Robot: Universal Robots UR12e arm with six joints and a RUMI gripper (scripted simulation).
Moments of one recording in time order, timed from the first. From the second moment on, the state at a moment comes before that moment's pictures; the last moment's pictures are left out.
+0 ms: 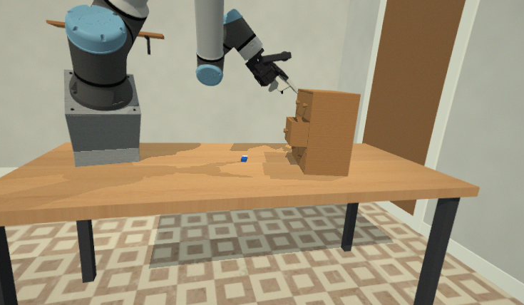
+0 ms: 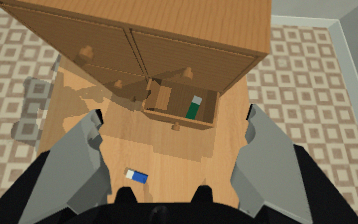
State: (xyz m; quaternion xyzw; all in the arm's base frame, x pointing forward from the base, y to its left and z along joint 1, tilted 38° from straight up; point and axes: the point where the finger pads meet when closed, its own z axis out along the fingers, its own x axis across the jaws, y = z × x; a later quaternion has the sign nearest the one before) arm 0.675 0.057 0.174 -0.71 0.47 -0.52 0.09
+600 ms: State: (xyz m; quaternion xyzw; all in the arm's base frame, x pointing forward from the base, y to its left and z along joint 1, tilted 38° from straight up) arm 0.668 0.060 0.177 -0.71 0.48 -0.51 0.08
